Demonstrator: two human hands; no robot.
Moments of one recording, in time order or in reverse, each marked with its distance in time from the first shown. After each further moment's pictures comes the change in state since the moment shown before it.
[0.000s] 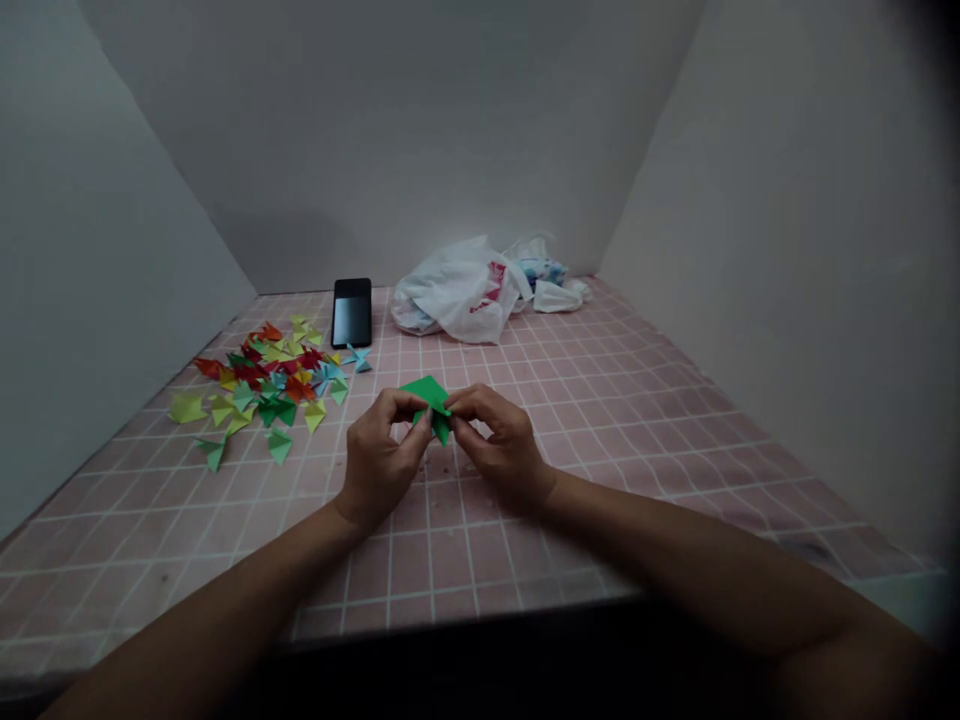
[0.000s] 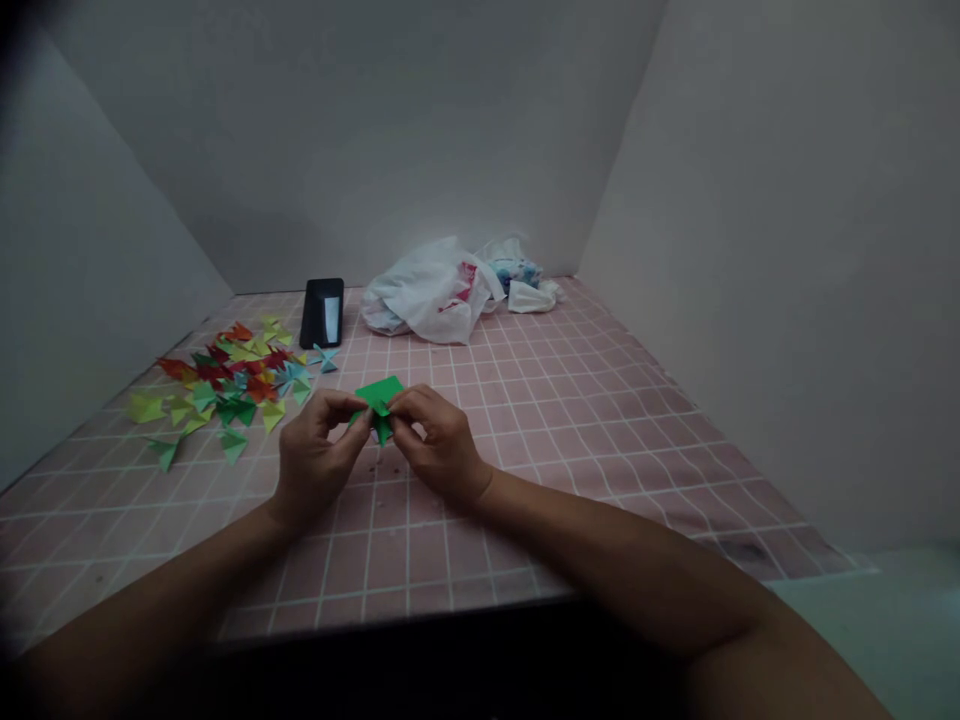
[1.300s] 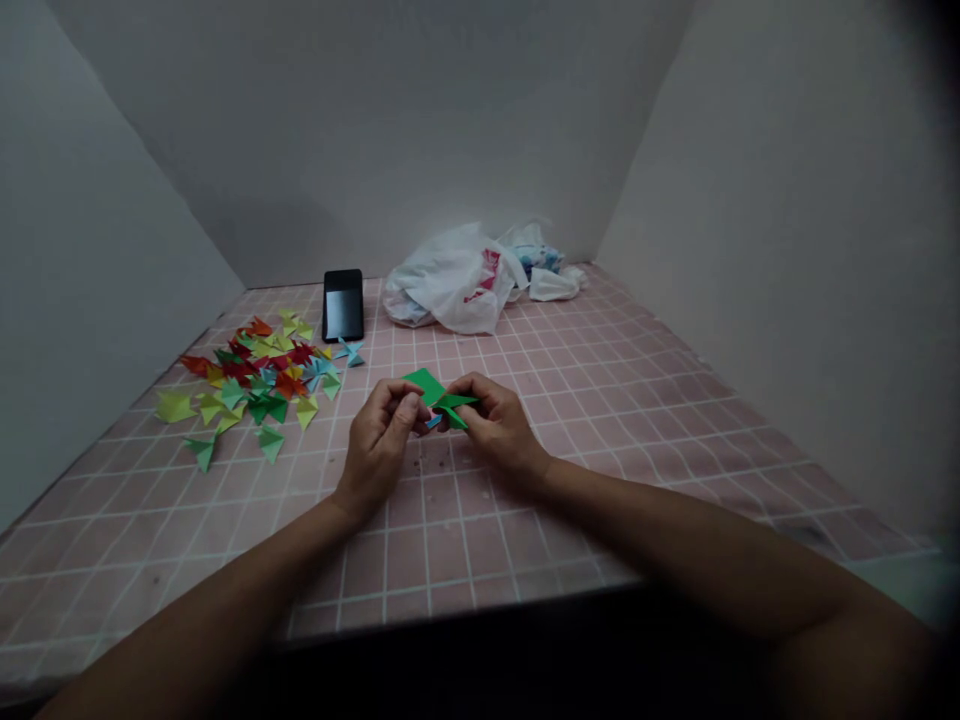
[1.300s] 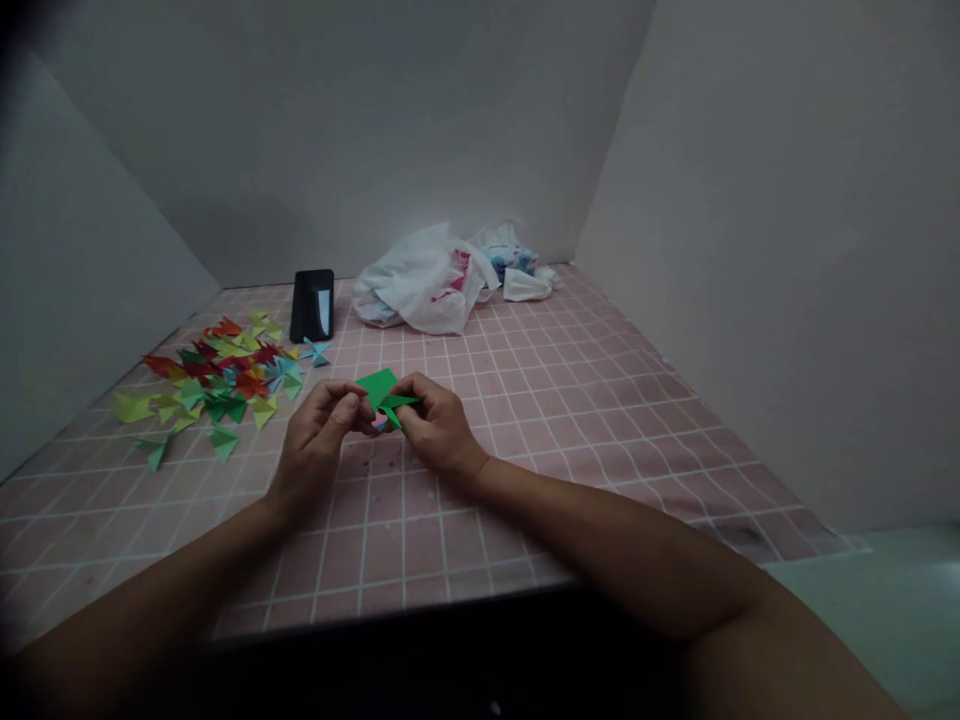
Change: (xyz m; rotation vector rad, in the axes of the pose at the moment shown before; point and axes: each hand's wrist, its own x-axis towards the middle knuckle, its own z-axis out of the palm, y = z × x) left_hand -0.002 -0.003 0.005 -0.408 -0.162 -0.330; right_hand 0.001 0.009 0.001 0.276 -0.022 0.426
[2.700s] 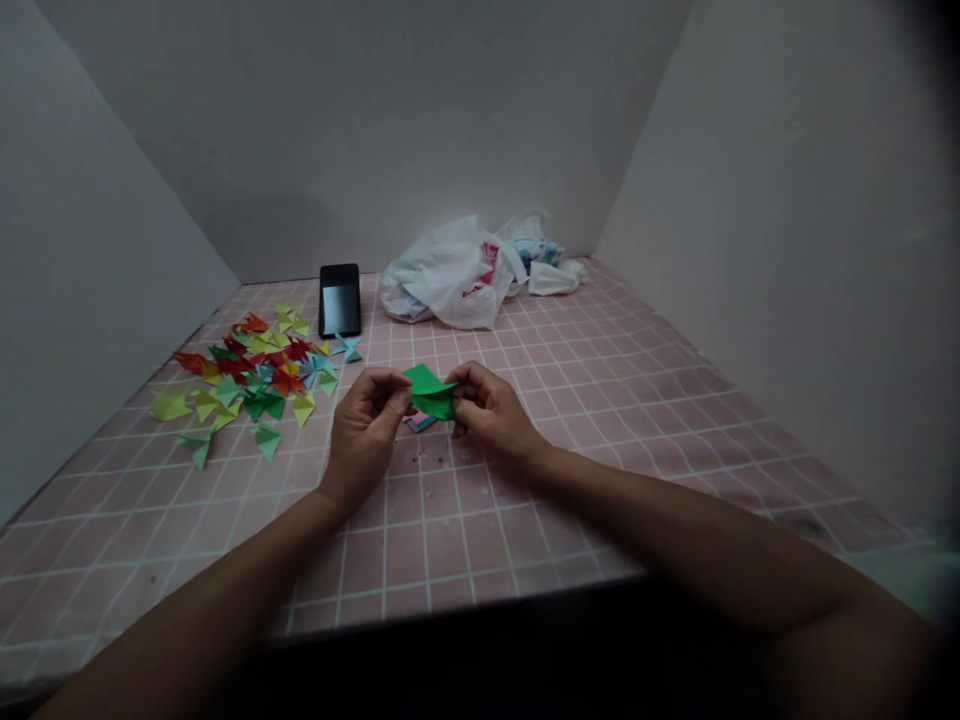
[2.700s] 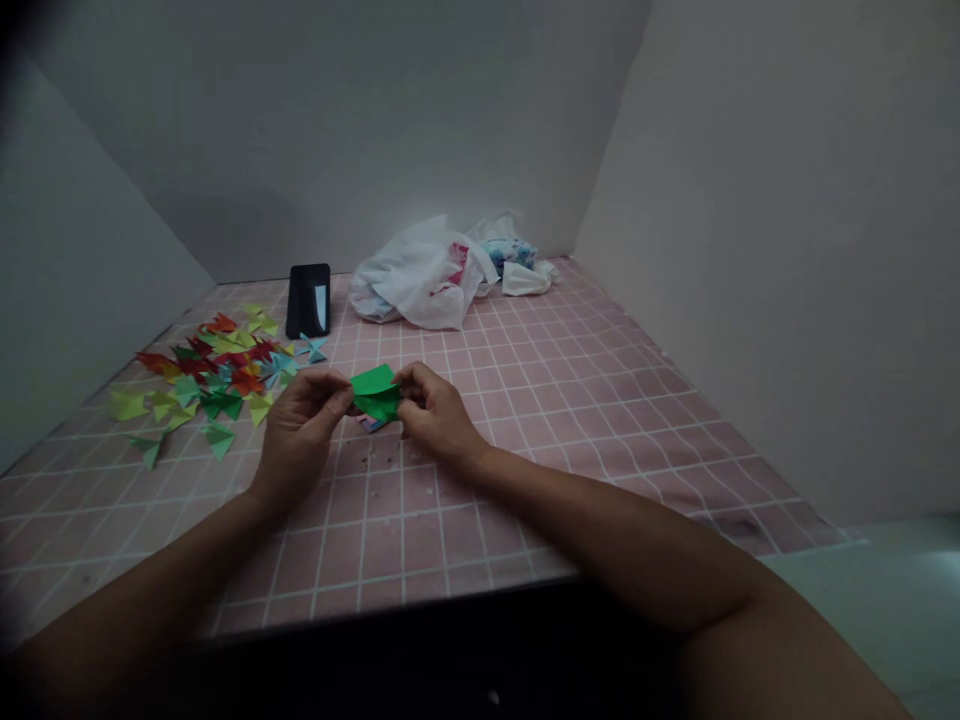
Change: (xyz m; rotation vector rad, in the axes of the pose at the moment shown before) left_hand 0.010 0.002 -0.003 -0.060 0.089 0.048; right_hand 0.009 0.003 -0.003 0.113 -0.051 0.131
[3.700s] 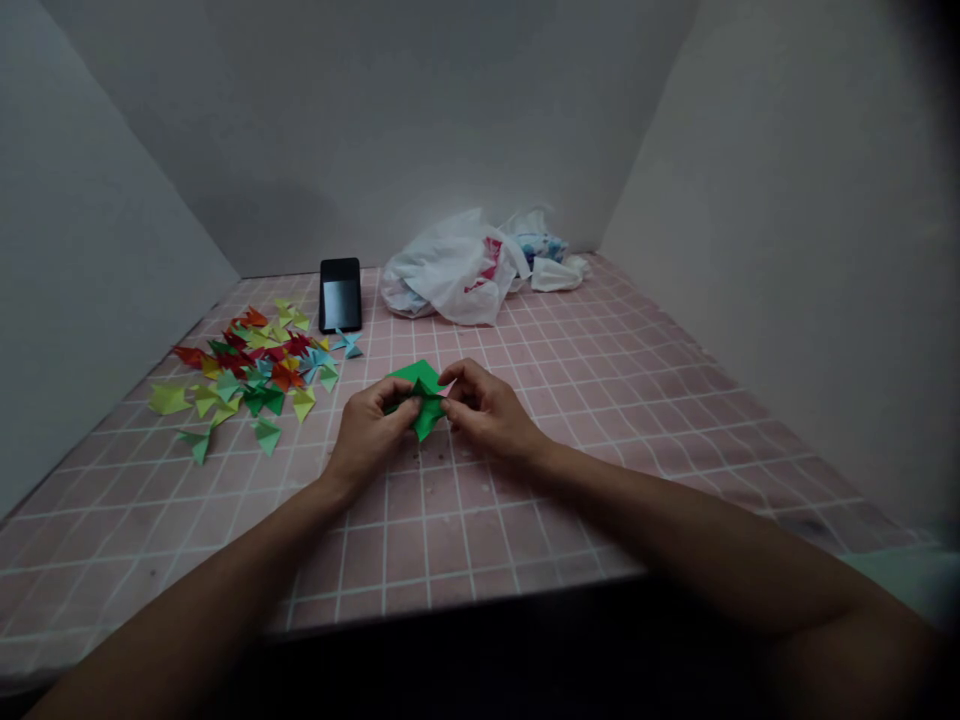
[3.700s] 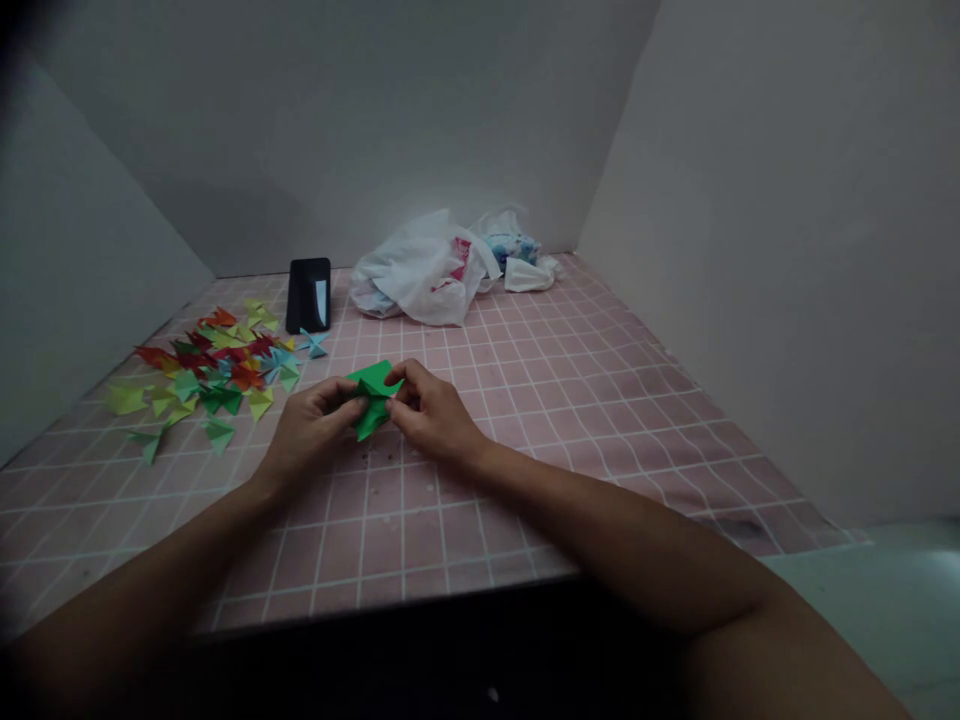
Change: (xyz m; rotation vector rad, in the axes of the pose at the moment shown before) left_hand 0.006 -0.006 -0.006 0.187 -0.089 -0.210; right_hand -0.001 -0.003 -0.004 -0.226 -0.087 -0.075
